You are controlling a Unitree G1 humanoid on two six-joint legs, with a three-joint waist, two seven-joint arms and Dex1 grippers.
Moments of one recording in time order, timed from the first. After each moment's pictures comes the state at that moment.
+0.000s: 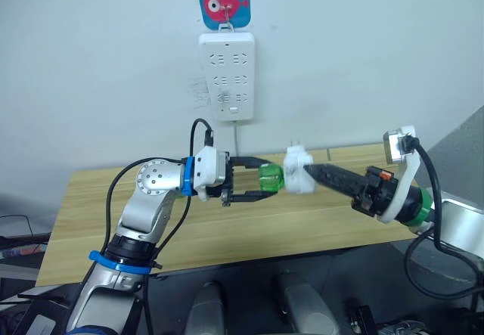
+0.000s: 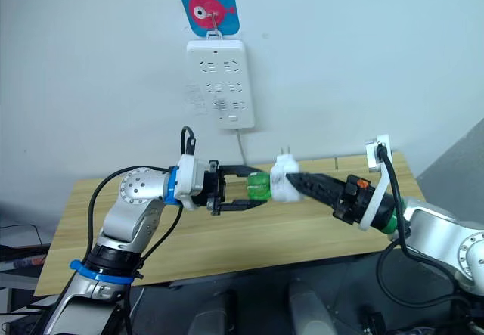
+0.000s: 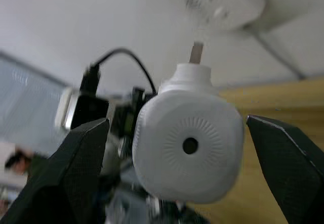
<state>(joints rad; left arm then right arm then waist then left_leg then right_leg) -0.46 0.49 -0.15 -0.04 -0.40 -0.08 -1.30 -0.19 -0.87 -0.16 -0.51 1.95 0.91 0.02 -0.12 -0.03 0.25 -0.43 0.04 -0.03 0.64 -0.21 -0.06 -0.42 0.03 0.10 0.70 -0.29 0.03</state>
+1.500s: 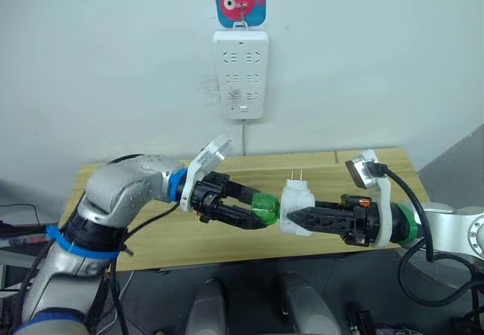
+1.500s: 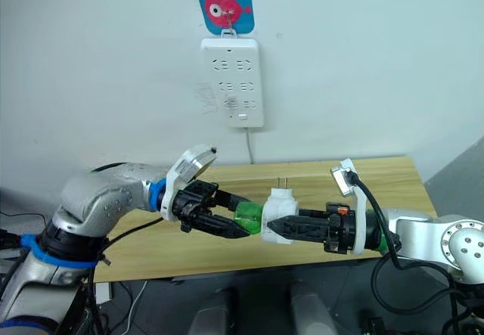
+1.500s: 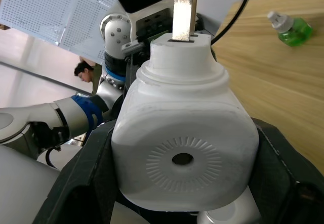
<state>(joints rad) -0.58 0.73 -0.20 -0.21 -0.80 0.86 -1.32 -0.24 -0.93 0.03 -0.47 1.94 1.01 0.21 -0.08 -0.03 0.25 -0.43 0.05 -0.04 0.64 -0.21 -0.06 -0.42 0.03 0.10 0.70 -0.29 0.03</state>
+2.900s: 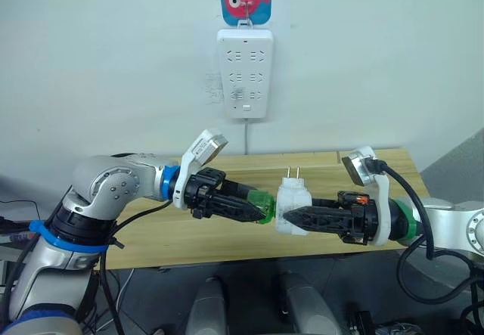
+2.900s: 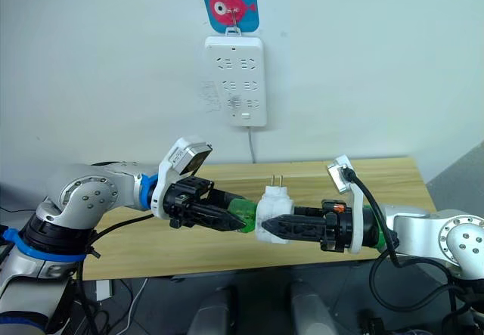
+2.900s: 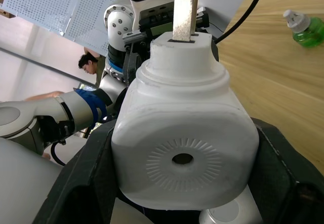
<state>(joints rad) -0.65 0.78 -0.18 -0.18 -1.09 1.10 -1.18 -0.30 -0.93 0.06 -0.49 1.96 0.99 0.22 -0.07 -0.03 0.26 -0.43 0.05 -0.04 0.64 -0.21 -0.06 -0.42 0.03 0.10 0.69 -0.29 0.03</state>
